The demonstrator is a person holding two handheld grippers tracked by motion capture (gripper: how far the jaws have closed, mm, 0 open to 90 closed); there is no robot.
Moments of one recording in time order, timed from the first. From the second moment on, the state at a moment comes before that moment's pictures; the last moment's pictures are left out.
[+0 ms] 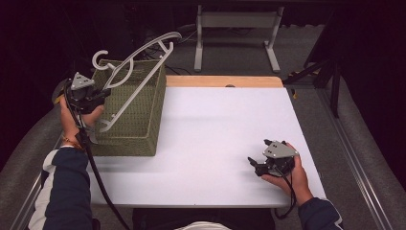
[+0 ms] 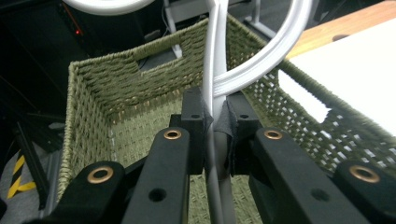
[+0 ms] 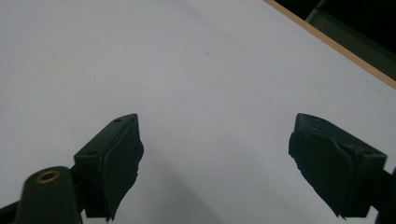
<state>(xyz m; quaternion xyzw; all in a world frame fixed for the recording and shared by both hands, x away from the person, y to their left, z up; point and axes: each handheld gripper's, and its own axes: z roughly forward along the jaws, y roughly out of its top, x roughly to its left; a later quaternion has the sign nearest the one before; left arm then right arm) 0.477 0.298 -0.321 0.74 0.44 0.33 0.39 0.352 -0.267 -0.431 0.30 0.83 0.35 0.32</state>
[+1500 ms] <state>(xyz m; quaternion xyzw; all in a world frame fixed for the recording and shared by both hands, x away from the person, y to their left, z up) 0.479 0.287 -0.321 0.74 0.43 0.34 0.39 0.349 -0.261 -0.432 0.29 0.84 0.34 0.32</state>
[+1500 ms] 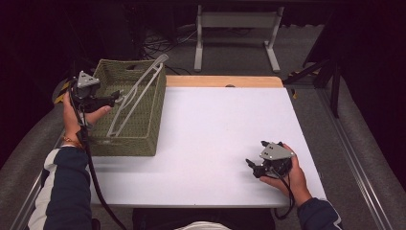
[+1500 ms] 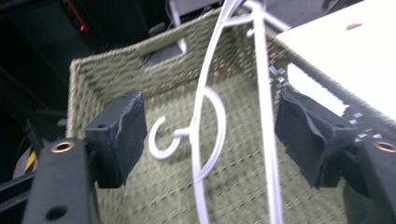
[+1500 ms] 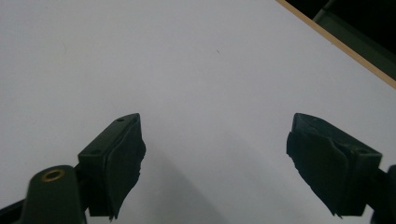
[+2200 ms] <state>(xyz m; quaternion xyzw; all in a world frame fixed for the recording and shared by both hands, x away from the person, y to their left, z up) 0.430 0.234 -0.310 0.72 0.31 0.34 0.52 0.344 -0.267 -0.424 0.29 0.81 0.39 0.32</state>
